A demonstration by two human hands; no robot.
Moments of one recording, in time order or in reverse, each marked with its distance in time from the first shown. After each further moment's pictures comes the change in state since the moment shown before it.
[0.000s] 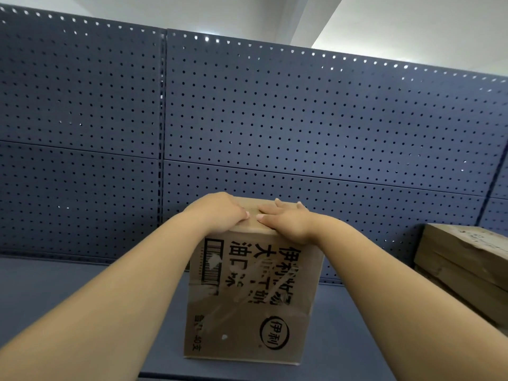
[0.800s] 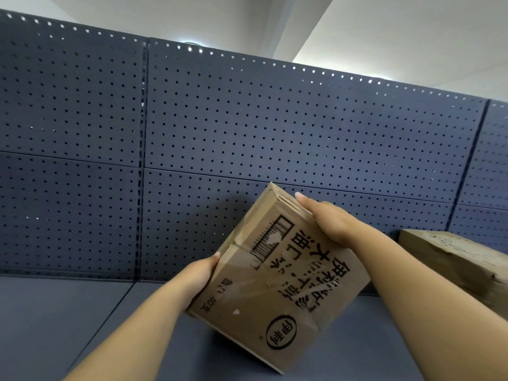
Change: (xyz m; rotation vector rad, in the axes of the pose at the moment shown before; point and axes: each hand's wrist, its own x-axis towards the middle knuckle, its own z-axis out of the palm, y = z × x) left_hand 0.001 -0.059 0.088 -0.704 -0.221 -0.453; right_hand -0.040 0.061 -0.036 0.489 0.291 0.337
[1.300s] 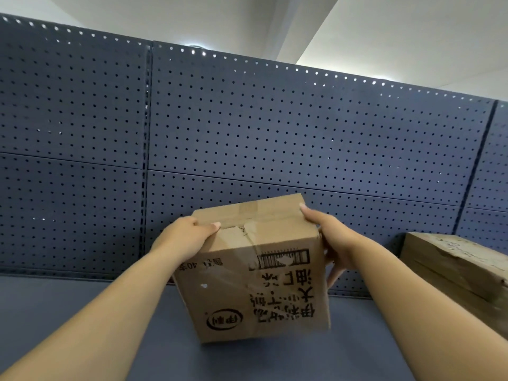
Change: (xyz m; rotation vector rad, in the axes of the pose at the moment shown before) left_hand -0.017 0.051 -0.038 0.441 0.402 0.325; right_hand -0.006 0.012 0.009 0.344 -0.273 0.277
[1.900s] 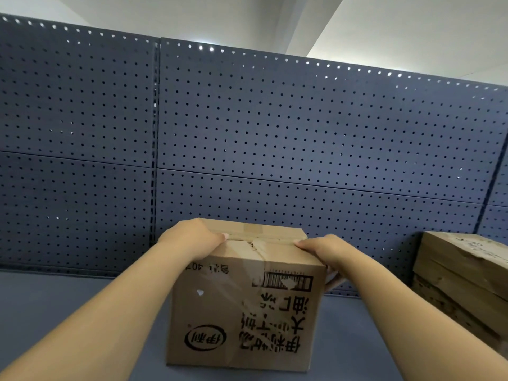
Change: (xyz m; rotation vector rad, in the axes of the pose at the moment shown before) left_hand -0.003 0.011 -0.008 0.507 -0.058 -0.007; right_hand 0.032 0.018 0.025 -0.165 0.117 -0.021
